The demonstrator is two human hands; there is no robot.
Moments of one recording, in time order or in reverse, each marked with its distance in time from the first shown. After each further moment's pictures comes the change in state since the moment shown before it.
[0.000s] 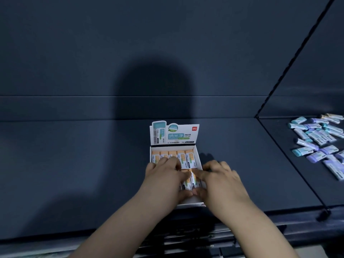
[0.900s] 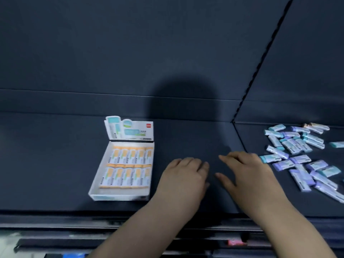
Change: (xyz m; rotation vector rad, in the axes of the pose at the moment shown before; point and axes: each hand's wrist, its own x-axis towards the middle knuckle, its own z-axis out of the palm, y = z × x) left_hand 0.045 0.147 0.015 0.089 0.197 0.043; right_hand -0.033 0.153 -0.046 -0.144 0.269 0.016
